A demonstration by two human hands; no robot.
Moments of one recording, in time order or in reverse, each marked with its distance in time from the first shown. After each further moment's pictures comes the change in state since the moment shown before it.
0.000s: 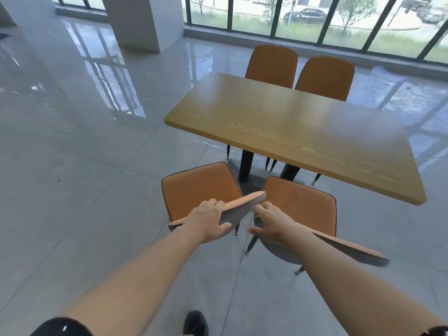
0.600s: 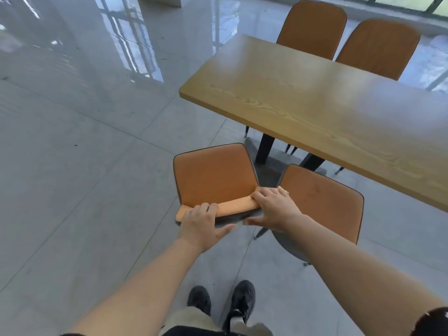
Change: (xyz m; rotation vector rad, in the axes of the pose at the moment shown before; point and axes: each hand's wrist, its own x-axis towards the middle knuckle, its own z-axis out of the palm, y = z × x) left_hand 0.011 -0.054 0.060 0.108 0.202 -0.239; right_hand 0.092 -0.003 0.005 -0.228 0.026 -0.212
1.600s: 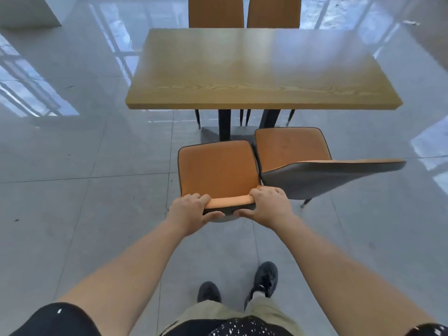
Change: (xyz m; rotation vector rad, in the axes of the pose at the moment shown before) left_hand 0.029 -0.128 -0.028 0.141 -0.201 0.598; right_hand -0.036 -0.156 0.058 0.188 0.164 0.607
